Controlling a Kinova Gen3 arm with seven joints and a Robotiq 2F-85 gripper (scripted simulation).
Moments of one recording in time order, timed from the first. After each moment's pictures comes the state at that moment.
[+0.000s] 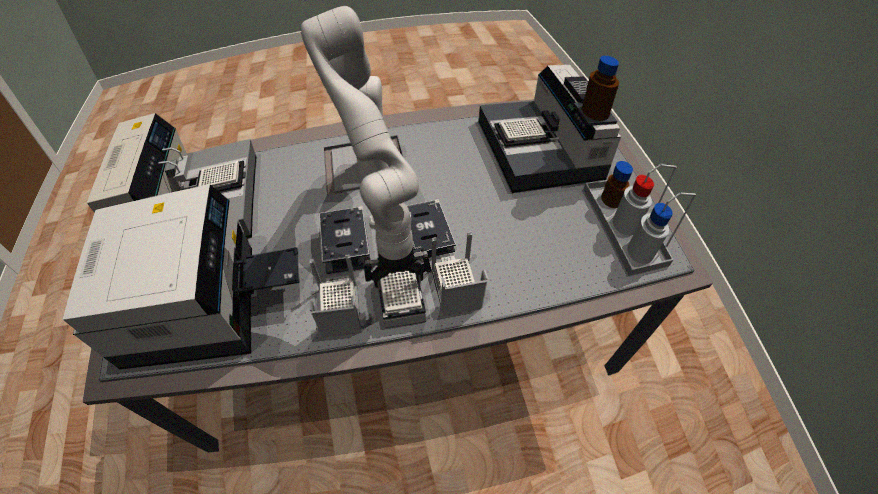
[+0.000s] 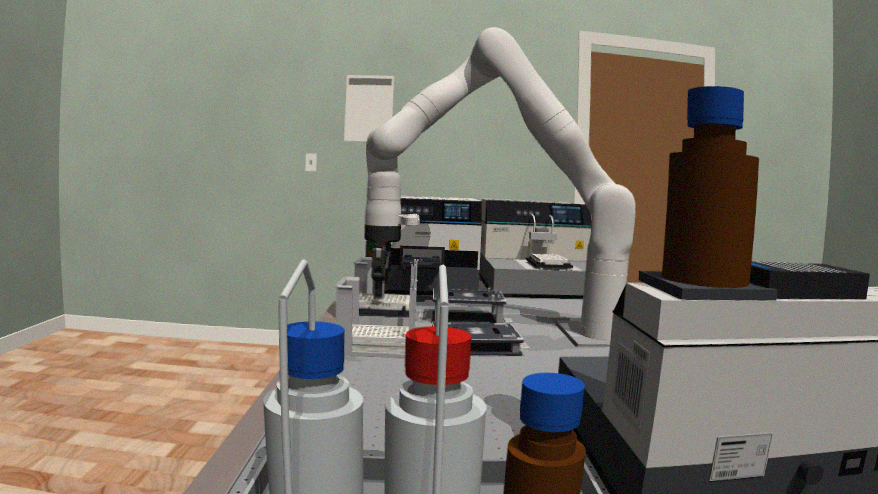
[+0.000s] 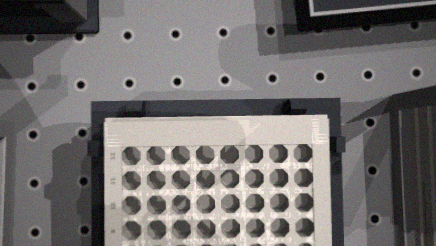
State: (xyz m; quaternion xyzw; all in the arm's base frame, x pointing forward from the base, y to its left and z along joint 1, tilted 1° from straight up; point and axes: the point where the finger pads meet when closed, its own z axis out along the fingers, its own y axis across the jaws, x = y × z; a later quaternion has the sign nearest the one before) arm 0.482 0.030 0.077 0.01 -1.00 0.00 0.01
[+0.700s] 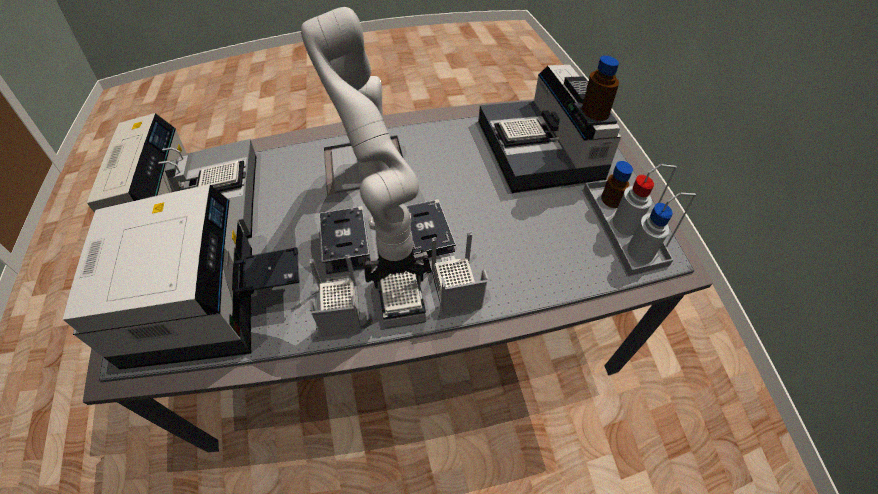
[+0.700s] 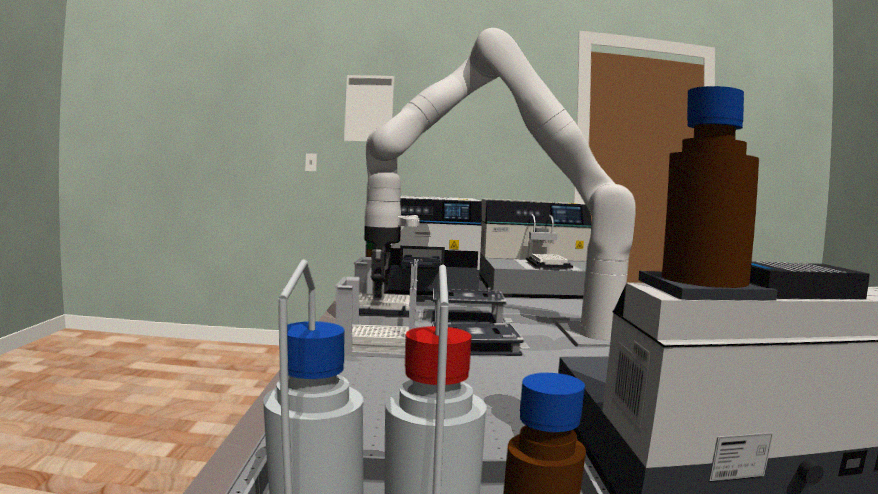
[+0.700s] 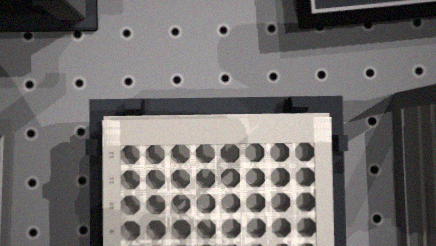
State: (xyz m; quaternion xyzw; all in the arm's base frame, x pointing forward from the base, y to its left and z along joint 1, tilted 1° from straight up) arm 0.483 0.030 0.074 0.01 -1.00 0.00 0.01
